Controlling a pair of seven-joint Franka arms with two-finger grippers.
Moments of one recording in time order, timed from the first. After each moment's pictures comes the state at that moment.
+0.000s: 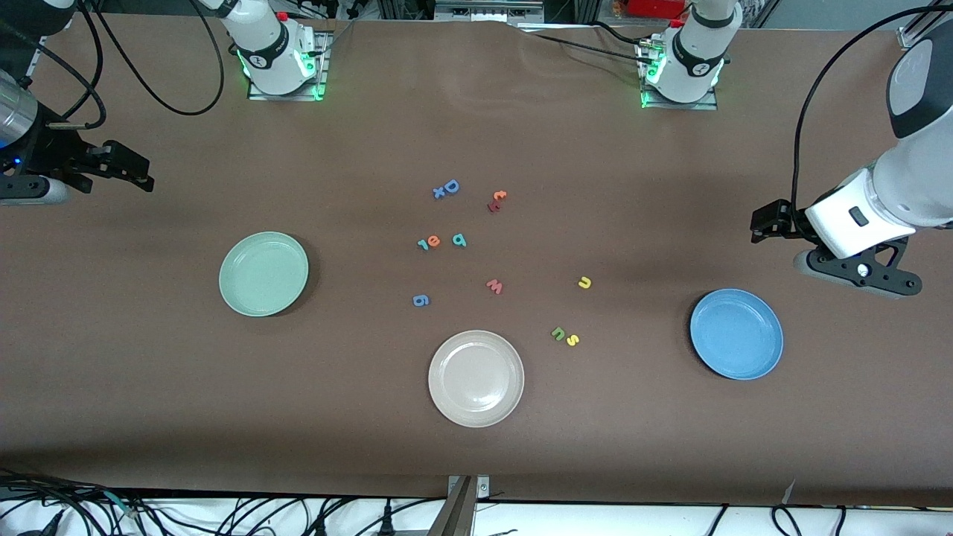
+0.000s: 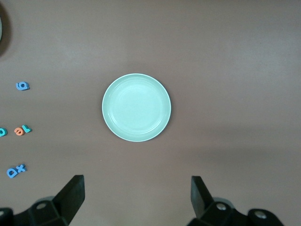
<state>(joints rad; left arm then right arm) 0.35 0.33 -0.57 -1.35 0.17 1.53 0.07 0.00 -0.03 0.01 -1.72 0.01 1.67 -0.02</state>
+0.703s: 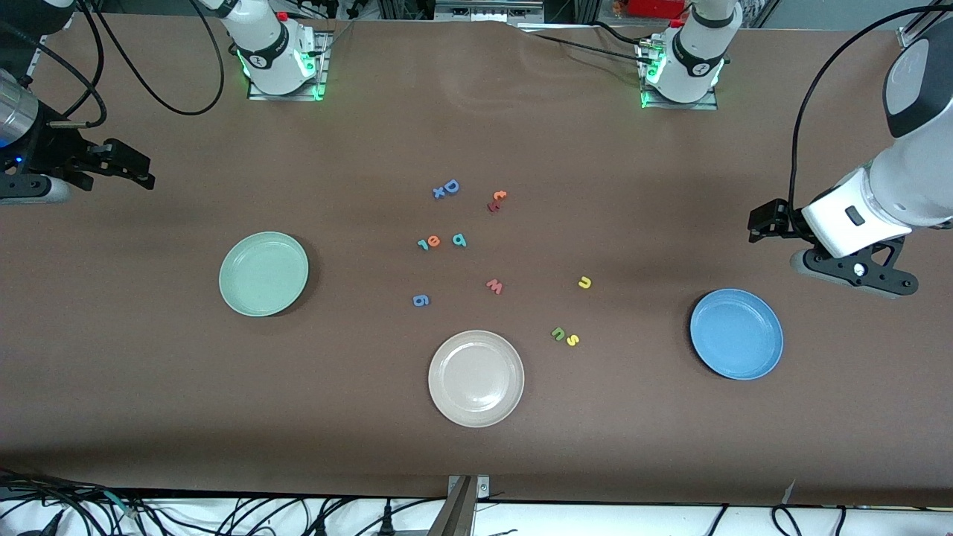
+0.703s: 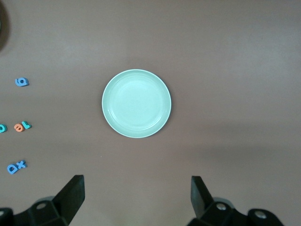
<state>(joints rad) 0.34 0.33 -0.57 -1.35 0.17 1.53 0.07 0.00 -0.03 0.01 -1.72 0.01 1.65 -0.02</state>
